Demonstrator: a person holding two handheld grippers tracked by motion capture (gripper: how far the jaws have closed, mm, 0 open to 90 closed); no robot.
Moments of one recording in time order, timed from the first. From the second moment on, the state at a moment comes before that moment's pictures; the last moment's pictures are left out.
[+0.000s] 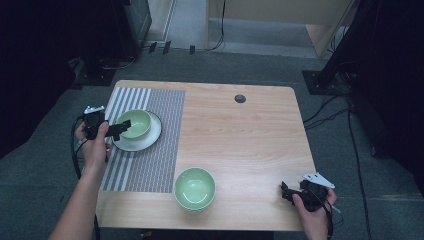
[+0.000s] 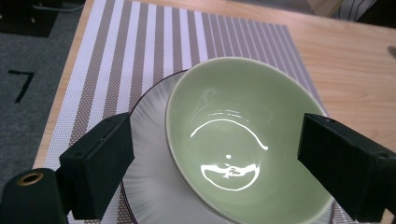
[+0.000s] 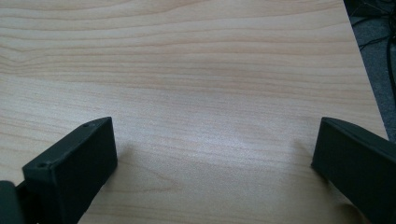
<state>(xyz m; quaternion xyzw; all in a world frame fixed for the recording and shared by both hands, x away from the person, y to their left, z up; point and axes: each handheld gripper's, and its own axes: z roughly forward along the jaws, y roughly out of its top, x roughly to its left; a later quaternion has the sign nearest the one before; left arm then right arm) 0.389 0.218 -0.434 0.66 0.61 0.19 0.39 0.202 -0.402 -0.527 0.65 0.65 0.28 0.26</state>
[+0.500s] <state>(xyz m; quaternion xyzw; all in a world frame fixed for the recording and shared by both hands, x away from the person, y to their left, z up) 0.351 0.222 -0.427 0.66 0.58 0.20 0.43 0.202 -0.402 -0.527 0.65 0.66 0.28 0.26</state>
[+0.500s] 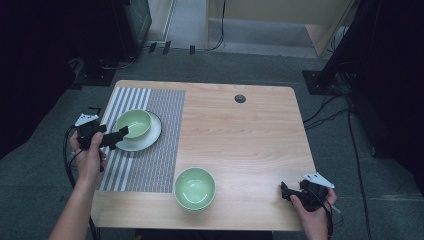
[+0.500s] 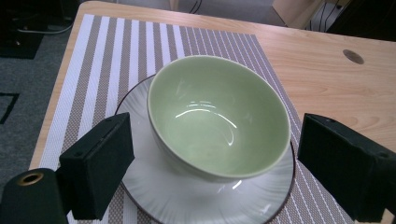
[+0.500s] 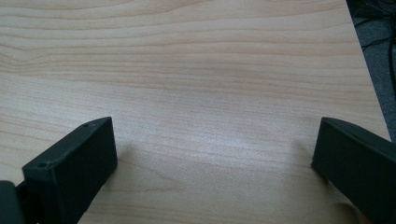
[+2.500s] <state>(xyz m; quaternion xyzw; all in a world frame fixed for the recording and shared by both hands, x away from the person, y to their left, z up) 0.261 0.262 -0.496 0.68 0.57 0.21 0.40 0.202 -0.402 -0.526 0.65 0.66 0.28 0.26</state>
